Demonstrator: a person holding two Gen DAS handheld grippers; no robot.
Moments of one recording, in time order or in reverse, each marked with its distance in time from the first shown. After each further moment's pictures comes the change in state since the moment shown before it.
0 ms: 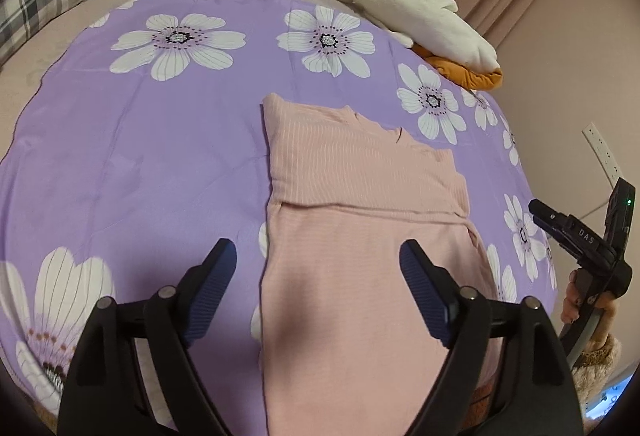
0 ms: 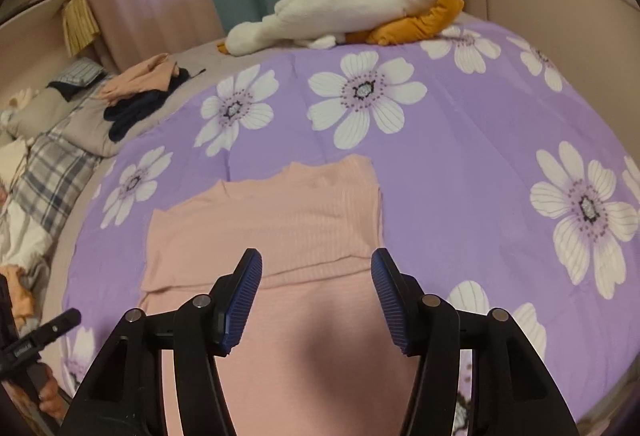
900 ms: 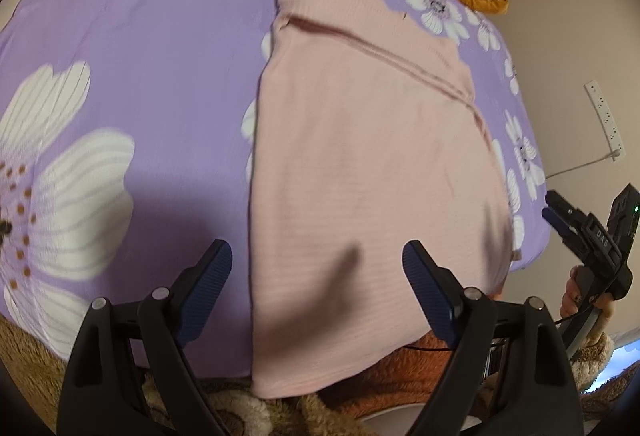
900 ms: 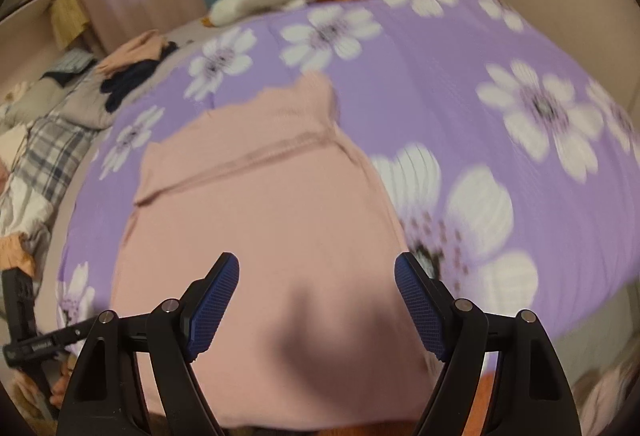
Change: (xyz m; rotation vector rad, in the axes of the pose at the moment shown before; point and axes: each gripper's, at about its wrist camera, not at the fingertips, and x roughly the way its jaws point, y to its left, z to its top) left arm 0.014 0.012 -0.110 -0.045 0.286 -0.030; right arm -0.036 -0.042 -0.109 0.127 0.132 -0.014
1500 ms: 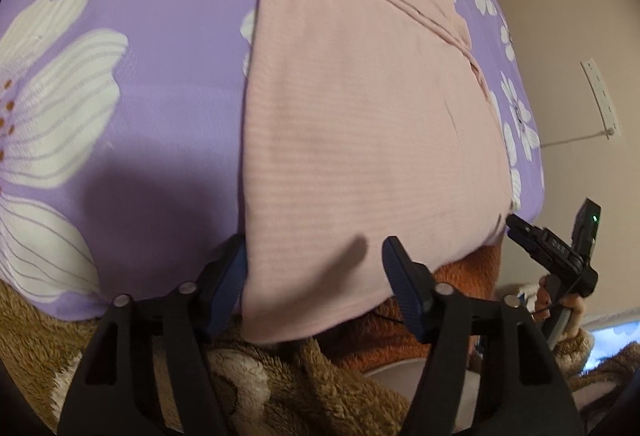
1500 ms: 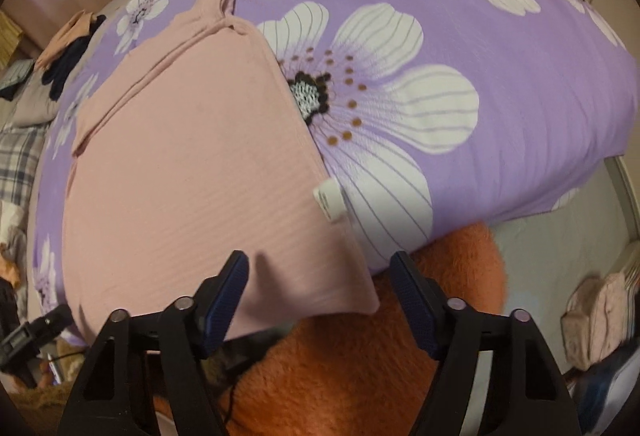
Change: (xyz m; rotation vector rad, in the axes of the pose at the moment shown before) left arm 0.009 0.005 -0.039 0.010 0.134 -0.052; right arm 0.010 -0.054 -0.065 0.148 0.209 -0.085
